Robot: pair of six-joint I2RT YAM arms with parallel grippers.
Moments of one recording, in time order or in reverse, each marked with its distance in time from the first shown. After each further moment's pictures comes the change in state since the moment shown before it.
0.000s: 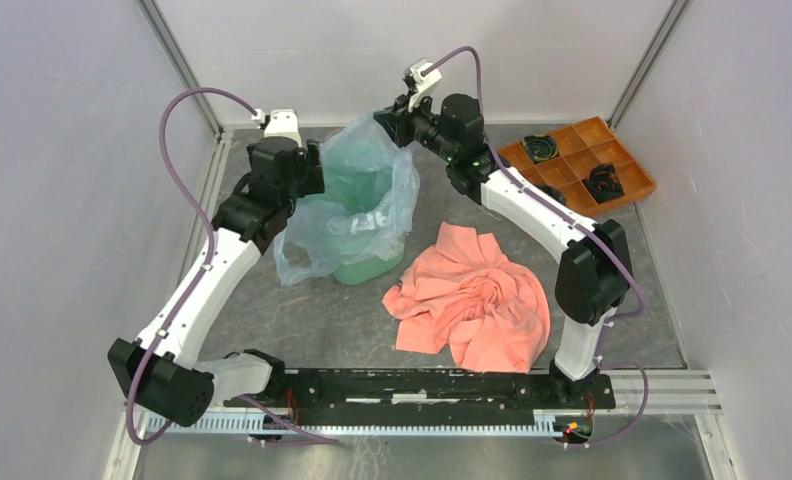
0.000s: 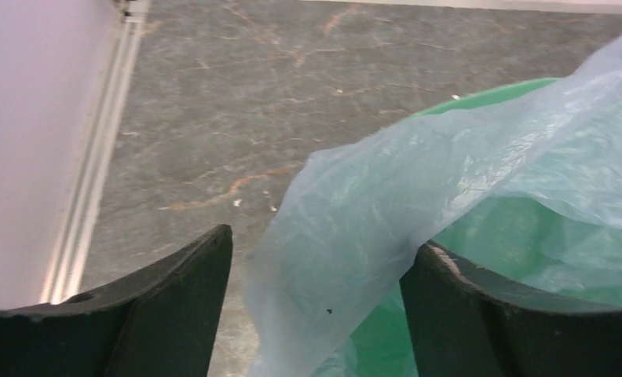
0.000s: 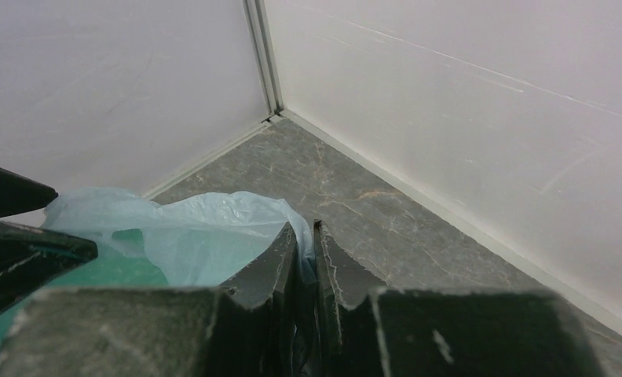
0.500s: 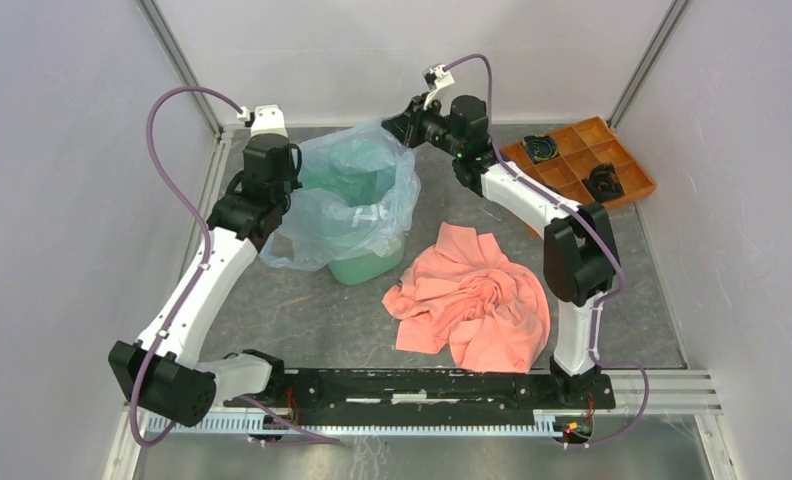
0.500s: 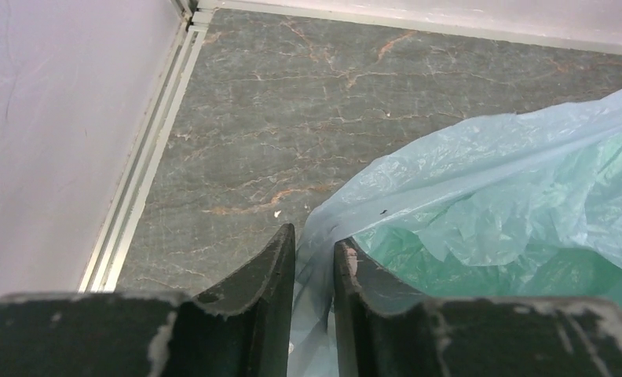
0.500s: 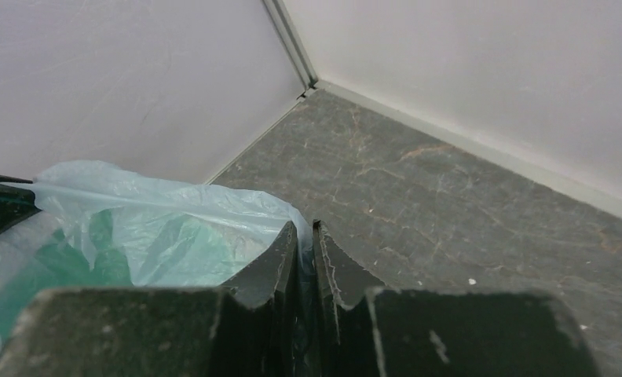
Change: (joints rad) left arm 0.038 0.000 0.000 0.031 -0.124 0.018; right arm -0.108 0.111 -0.021 0.108 -0.149 0.277
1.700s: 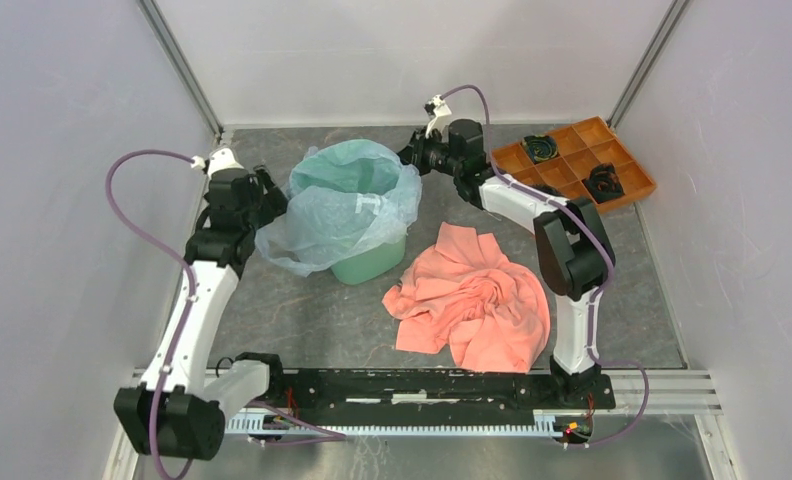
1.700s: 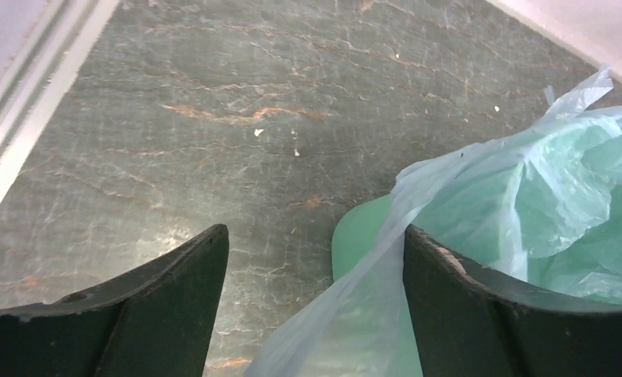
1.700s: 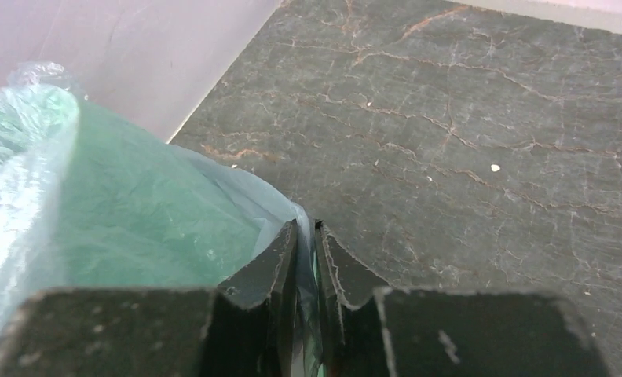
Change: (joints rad) left arm 0.270 -0.146 -0.248 -0.013 0.302 -0.285; right arm -0.027 0.078 -0.144 -0.006 -0.100 0.079
